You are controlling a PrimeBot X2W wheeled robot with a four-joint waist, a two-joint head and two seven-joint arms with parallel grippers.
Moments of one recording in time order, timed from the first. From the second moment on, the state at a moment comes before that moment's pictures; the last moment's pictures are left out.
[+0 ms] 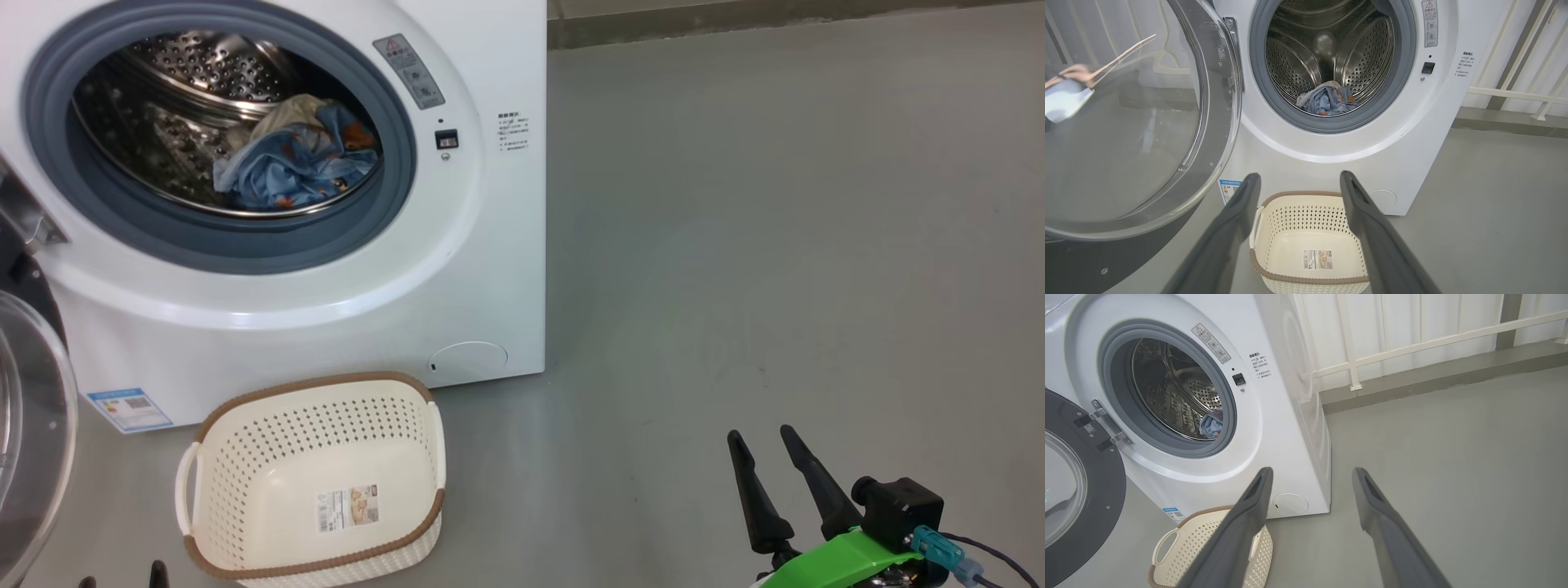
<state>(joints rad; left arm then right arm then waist) 0.24 0.06 0.20 0.08 -0.23 -0.13 -0.26 -0.05 -0.05 0.08 0.28 0.33 0.12 -0.26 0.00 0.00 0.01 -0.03</state>
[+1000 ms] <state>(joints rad) 0.24 0.05 0.23 0.12 -0.23 -0.13 -0.26 -0.05 -0.05 0.07 0.28 0.27 0.12 -0.26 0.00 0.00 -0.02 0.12</state>
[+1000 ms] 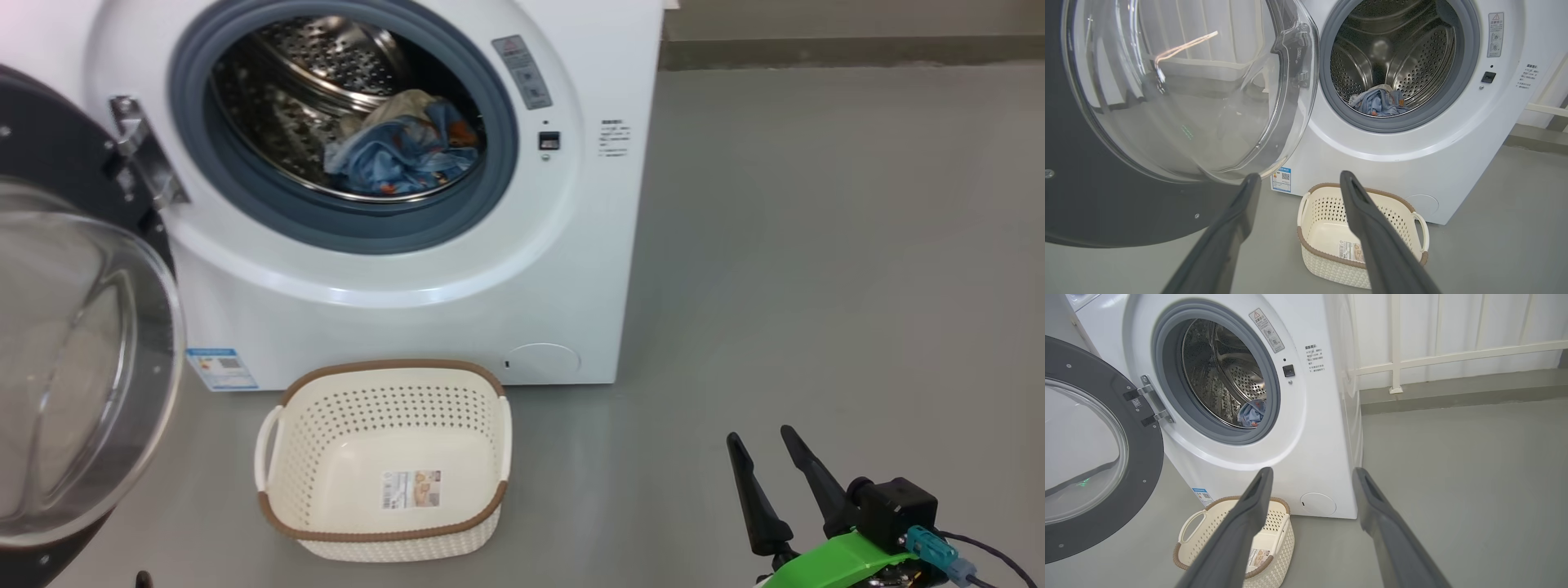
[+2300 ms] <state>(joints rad) 0.24 0.04 0.31 0.16 -0.24 -0.13 -0.26 -0.04 -0.05 0.09 0.26 0.21 0.12 -0.26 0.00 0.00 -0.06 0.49</state>
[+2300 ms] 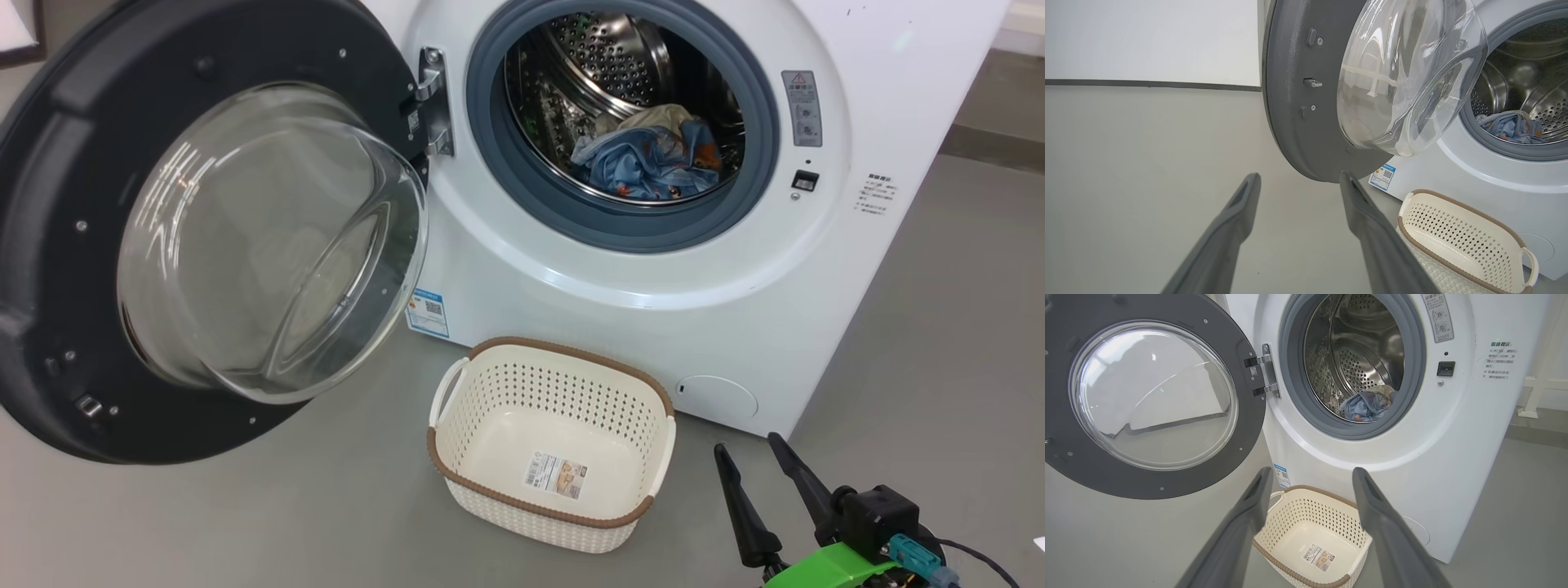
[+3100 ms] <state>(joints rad) 0.24 0.04 0.32 0.17 -0.27 -0.12 -0.26 -0.05 -0.05 0.10 0.29 0.19 0.12 -0.26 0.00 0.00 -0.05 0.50</state>
